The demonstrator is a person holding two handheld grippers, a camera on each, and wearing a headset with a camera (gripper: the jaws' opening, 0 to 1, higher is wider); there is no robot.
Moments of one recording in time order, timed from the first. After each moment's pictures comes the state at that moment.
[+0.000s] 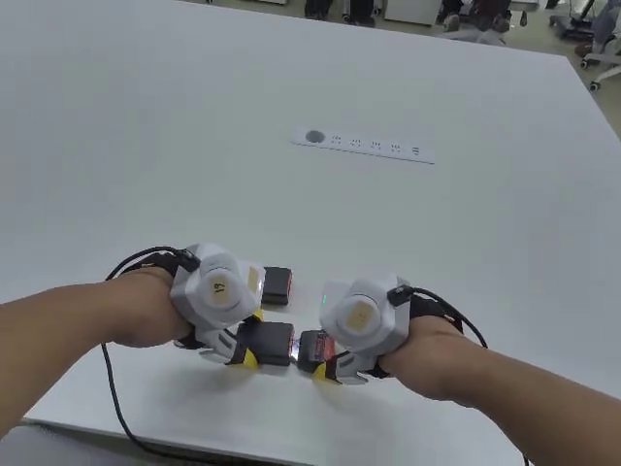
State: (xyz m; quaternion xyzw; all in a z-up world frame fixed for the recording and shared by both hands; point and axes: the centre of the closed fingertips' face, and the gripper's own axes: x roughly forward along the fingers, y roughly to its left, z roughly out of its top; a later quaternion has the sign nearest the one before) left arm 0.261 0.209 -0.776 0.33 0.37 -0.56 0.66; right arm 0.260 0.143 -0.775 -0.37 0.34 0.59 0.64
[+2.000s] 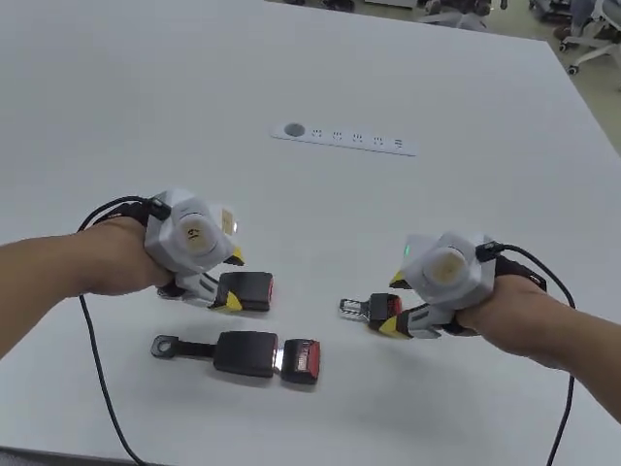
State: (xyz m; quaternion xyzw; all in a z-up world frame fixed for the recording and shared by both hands) left arm 0.345 0.220 -0.743 0.35 0.34 -0.52 0.70; right arm 0.344 0.035 -0.750 -0.37 0.36 0.52 0.68
